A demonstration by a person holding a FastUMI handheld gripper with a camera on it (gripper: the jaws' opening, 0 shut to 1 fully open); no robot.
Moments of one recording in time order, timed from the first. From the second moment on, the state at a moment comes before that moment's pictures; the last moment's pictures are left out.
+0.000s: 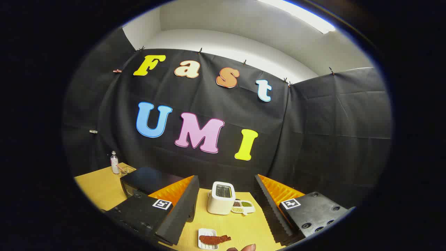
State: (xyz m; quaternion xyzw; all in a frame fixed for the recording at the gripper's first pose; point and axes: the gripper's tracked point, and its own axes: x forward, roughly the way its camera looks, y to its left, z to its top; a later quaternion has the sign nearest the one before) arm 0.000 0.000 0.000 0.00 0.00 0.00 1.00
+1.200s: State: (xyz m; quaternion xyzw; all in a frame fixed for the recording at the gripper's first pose) arm 0.033 0.165 -0.031 0.08 0.03 0.10 0.99
